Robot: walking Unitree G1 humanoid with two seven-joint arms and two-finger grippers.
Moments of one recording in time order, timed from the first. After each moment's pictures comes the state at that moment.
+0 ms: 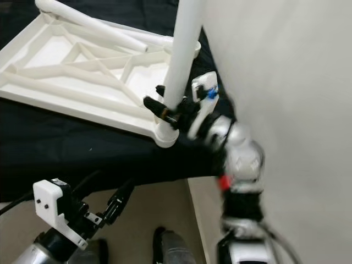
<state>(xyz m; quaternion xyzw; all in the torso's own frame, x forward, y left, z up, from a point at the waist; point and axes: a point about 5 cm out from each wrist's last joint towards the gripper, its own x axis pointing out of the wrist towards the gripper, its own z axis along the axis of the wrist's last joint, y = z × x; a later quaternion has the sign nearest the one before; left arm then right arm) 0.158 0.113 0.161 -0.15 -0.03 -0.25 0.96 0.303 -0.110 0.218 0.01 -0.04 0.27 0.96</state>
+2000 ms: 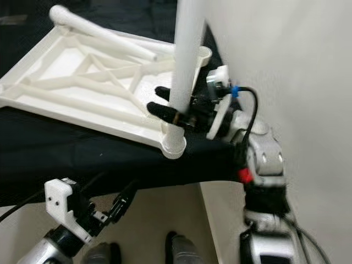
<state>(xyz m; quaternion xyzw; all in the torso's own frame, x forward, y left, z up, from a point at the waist) 0.168 0.114 0.148 -0.16 -0.02 -0.25 0.95 0.304 -0.121 0.235 0.01 -0.06 0.36 0.93</state>
